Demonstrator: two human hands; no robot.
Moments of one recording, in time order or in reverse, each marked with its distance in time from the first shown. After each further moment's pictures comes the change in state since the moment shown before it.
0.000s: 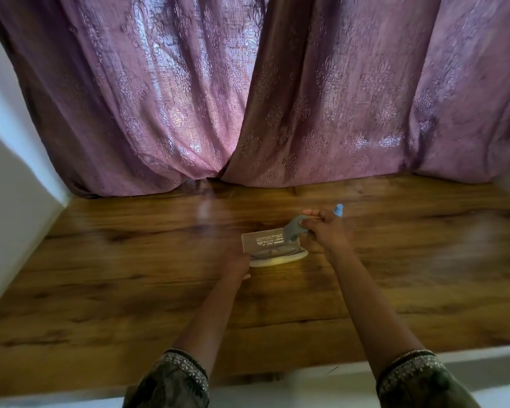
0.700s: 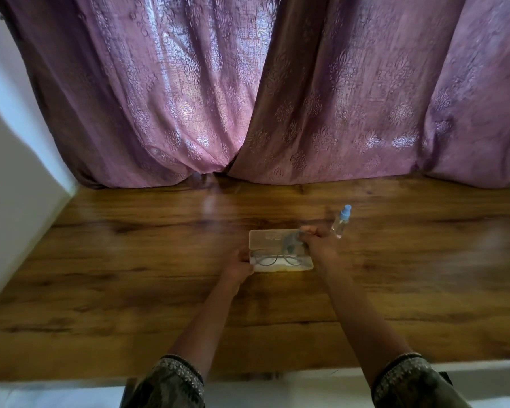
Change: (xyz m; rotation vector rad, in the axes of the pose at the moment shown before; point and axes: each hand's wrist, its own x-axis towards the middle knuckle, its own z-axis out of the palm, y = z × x) left_hand -0.002 -0.018 -0.007 0.001 -0.097 0.079; right_hand 0.008 0.041 0.018 -0.001 0.081 0.123
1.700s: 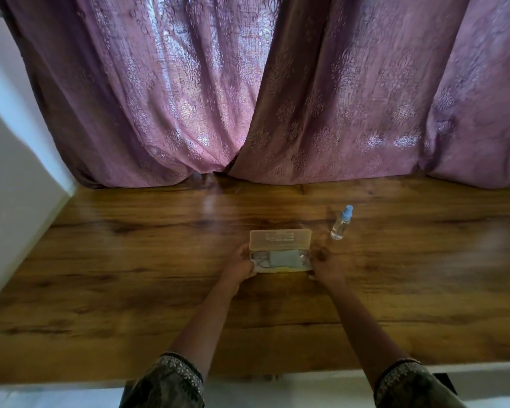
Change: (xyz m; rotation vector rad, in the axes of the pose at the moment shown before) left_hand 0.005 0.006 -0.001 -0.128 -0.076 -0.060; right_hand 0.015 0.052 -0.026 -0.484 -0.011 0.025
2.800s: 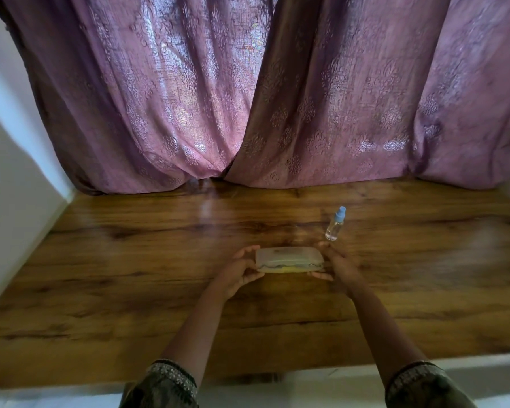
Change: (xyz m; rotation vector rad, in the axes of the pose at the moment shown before) left_hand -0.010 0.000 -0.007 -0.308 -0.230 -0.055; right_hand -0.013 -0.005 -0.041 0.556 -0.238 0.034
